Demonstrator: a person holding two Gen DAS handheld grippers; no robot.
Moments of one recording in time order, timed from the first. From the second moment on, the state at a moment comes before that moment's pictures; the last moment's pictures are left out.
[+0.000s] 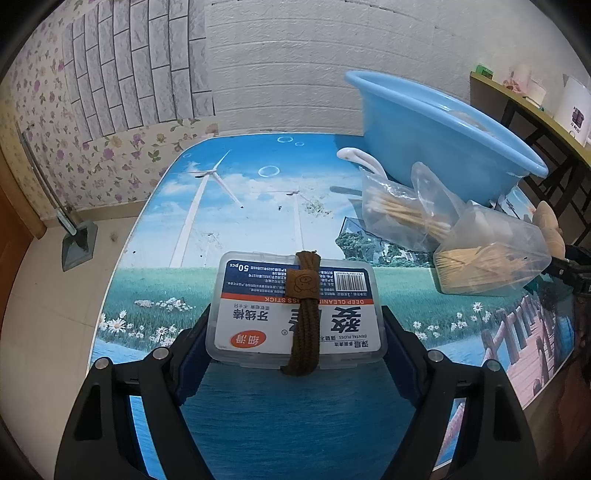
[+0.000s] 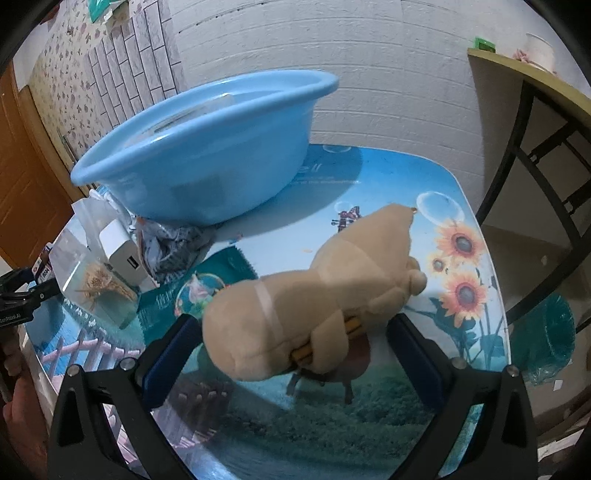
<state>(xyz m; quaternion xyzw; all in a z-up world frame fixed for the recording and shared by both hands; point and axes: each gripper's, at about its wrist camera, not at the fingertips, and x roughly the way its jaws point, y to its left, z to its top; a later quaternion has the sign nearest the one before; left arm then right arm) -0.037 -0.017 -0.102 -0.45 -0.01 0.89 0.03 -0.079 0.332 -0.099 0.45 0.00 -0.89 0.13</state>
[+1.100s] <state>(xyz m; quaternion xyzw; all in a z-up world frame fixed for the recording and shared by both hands) -0.062 0.055 0.011 -0.33 0.02 0.94 0.13 -0.066 0.281 -0.002 0.30 0.00 -0.92 0.24</state>
